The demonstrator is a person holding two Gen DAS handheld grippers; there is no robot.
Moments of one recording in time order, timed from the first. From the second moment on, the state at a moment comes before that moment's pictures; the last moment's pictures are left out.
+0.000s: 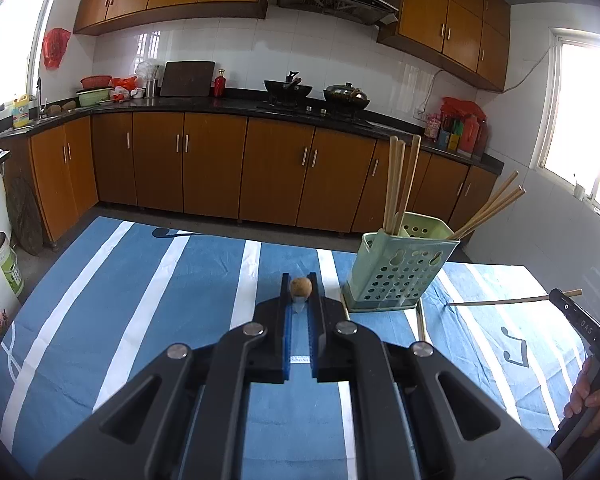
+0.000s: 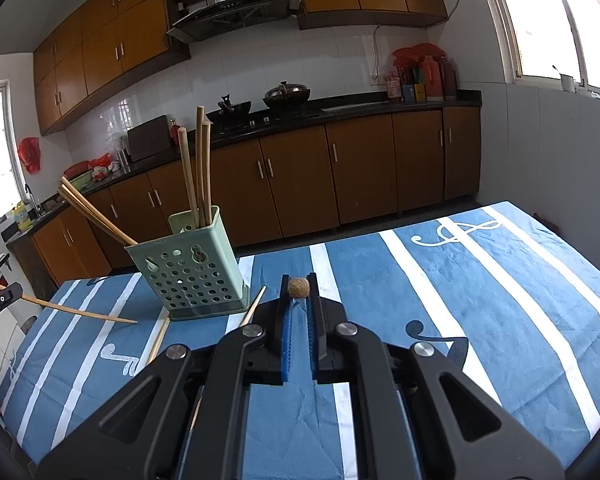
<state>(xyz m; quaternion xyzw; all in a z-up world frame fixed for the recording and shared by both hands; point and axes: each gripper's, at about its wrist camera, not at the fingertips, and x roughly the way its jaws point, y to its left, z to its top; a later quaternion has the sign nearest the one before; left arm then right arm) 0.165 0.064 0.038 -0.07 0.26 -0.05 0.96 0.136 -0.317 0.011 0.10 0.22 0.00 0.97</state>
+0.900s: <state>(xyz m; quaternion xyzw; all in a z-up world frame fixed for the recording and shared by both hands) 0.168 0.013 0.132 -0.05 0.17 -0.13 0.97 0.130 -0.283 0.115 0.11 0.10 0.09 0.98</state>
